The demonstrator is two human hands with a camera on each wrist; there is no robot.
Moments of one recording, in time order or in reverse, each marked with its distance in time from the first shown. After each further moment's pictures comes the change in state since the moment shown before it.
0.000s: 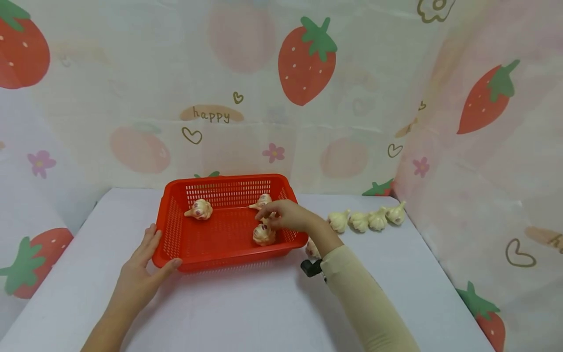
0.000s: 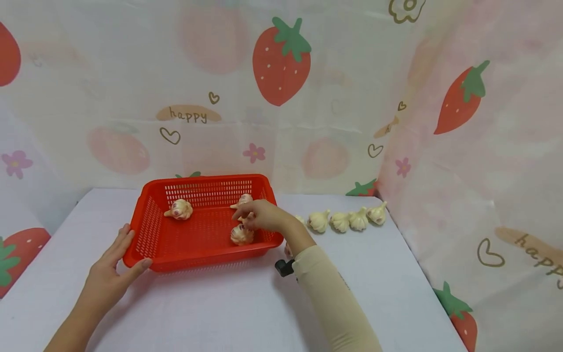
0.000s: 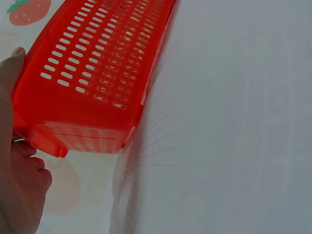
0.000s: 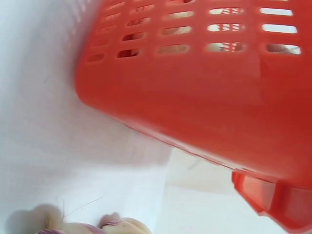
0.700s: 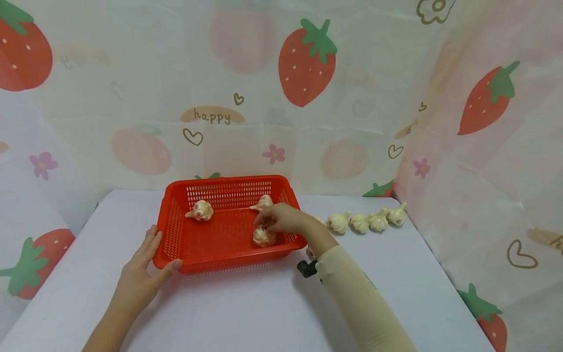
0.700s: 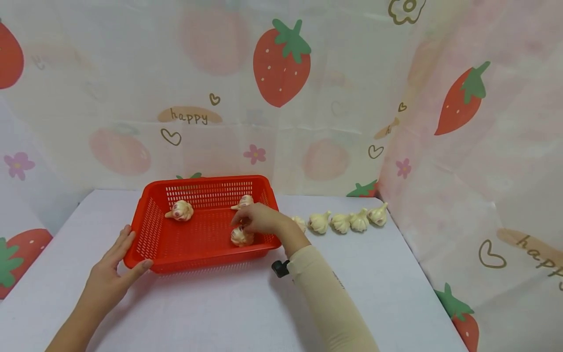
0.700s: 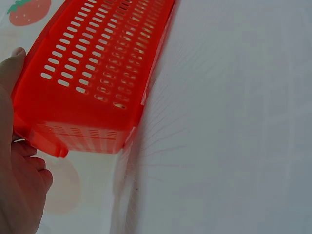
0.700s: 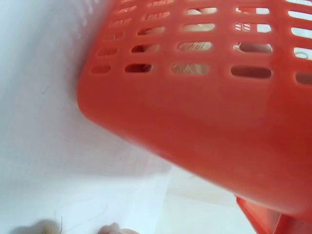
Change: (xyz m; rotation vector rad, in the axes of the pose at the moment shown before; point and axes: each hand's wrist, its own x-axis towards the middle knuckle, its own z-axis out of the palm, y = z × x) left_hand 0.001 -0.003 0.001 0.014 0.011 0.012; right_hand 0.013 0.002 0.012 -0.055 -0.067 0.059
